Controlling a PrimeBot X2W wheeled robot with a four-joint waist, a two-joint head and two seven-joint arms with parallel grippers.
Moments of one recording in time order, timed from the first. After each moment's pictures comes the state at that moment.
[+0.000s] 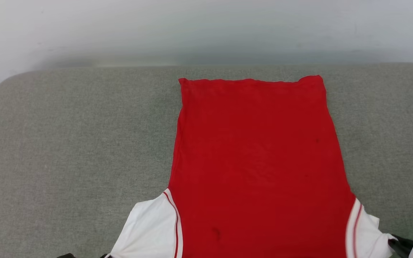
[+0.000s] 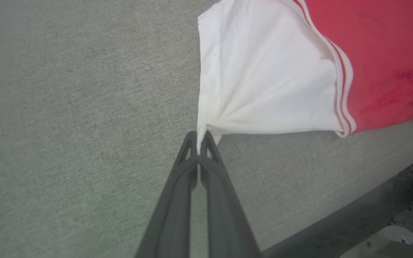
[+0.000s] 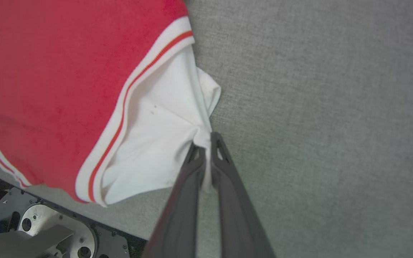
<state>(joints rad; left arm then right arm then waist) 0.22 0.62 -0.36 0.04 -0.42 -0.07 -0.02 0.07 -0.72 0.27 0.10 0.69 0.13 0.42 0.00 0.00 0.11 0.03</state>
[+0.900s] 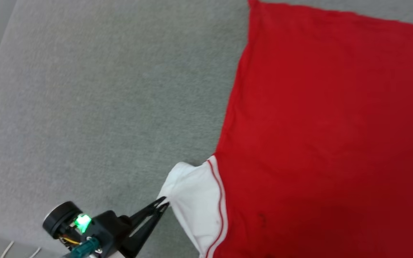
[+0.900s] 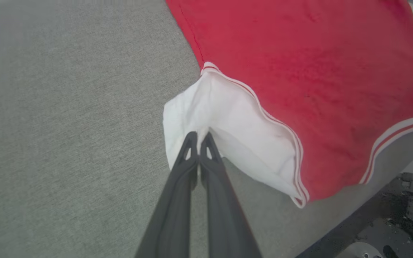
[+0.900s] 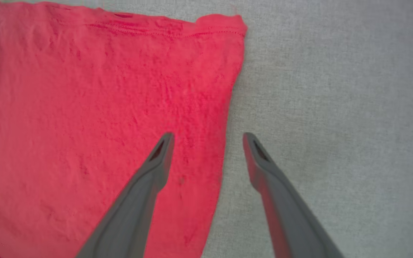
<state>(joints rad) 0.03 0.66 -0.45 -0.44 -0.41 -0.10 0.16 -0.77 -0.42 -0.26 -0.01 0.35 0.13 1.44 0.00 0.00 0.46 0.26</state>
